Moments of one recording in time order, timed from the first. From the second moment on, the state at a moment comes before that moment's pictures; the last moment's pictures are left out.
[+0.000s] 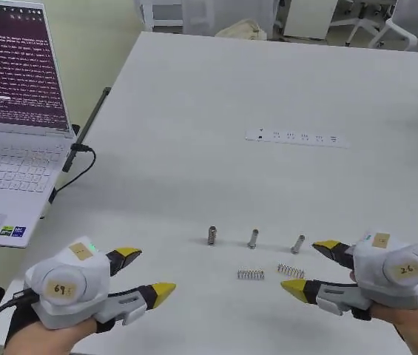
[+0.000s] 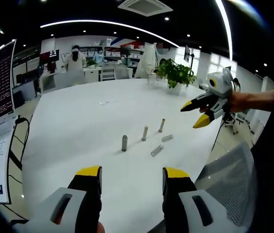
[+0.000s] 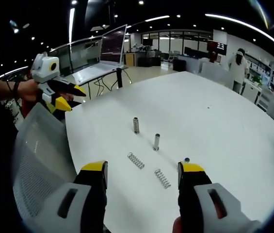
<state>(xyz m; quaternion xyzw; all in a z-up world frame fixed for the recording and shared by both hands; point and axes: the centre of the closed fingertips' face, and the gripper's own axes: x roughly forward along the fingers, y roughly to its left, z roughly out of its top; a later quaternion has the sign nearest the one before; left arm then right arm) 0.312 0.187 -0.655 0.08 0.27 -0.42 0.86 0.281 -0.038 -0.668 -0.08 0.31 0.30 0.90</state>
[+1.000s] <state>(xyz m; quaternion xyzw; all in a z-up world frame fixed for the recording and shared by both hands) 0.314 0.156 -0.654 0.09 0.26 -0.46 0.85 0.254 -0.060 -0.671 -0.03 0.31 0.26 0.91</state>
